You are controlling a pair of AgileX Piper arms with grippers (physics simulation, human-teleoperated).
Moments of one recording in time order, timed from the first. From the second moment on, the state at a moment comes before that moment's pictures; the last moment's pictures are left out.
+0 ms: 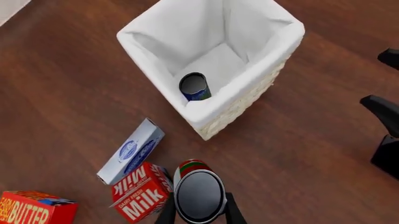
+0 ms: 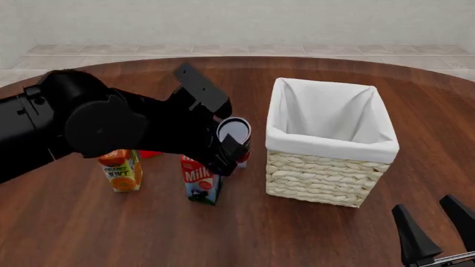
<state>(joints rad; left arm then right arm) -0.81 1.36 -1.22 0.66 0.13 0.18 0.00 0.00 -0.02 -0.05</state>
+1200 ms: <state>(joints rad) -0.81 1.56 -1.56 0.71 0.25 0.17 0.00 0.00 -0.02 -0.05</state>
